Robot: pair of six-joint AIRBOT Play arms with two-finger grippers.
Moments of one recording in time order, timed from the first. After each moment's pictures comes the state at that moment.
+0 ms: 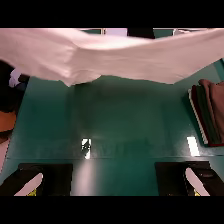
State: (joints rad) left arm -0.08 -0.90 2.11 1.30 -1.34 -1.51; right arm -0.15 -0.70 1.73 -1.36 1.20 1.61
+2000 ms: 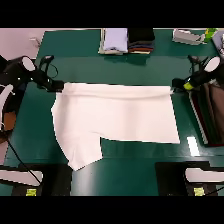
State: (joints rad) left arm 0.01 -1.54 1.34 1.34 -1.14 -1.39; right arm -0.12 -1.43 1.24 -1.37 1.16 1.59
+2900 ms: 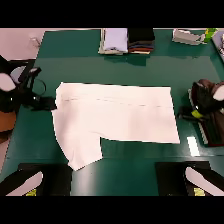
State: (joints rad) left arm 0.01 -1.03 0.97 1.35 -1.29 -1.51; right arm -0.23 -1.04 0.79 -1.44 1.29 1.59
